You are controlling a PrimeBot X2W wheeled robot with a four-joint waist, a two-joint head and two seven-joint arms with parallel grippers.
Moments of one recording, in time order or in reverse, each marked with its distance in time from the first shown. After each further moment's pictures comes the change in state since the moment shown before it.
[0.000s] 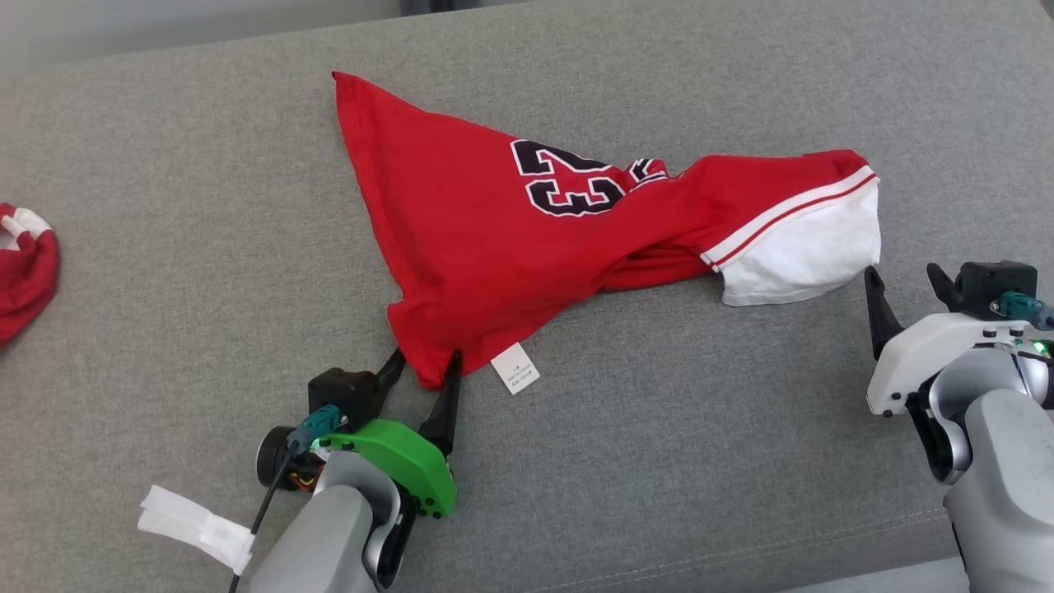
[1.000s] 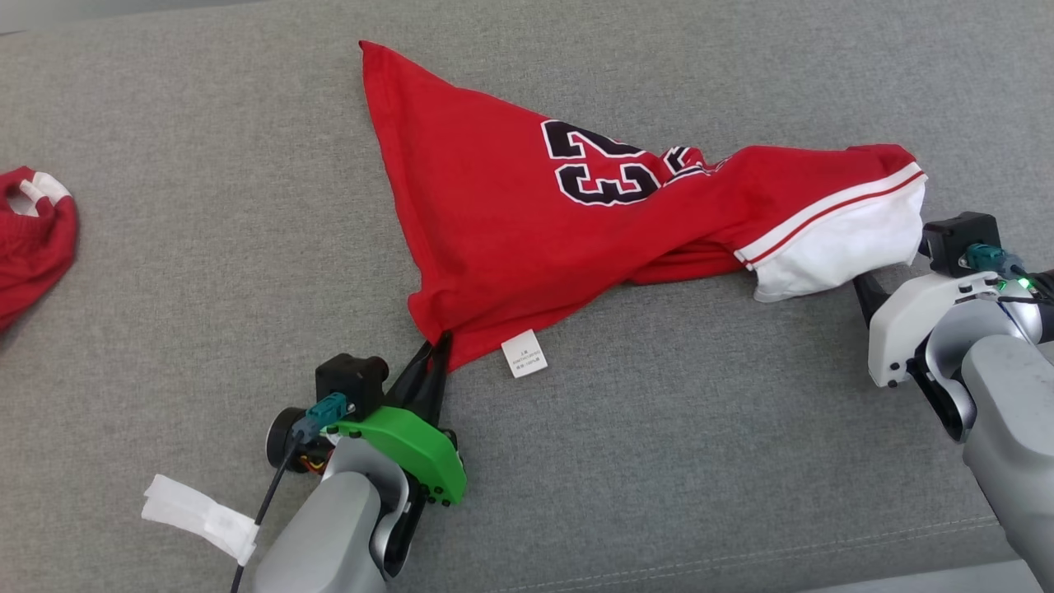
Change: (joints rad) left arm -0.020 0.000 -0.015 -0.035 -0.010 -0.008 -0.010; right arm -0.209 -0.184 0.405 0.217 0.156 0.000 -0.090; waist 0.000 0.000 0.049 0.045
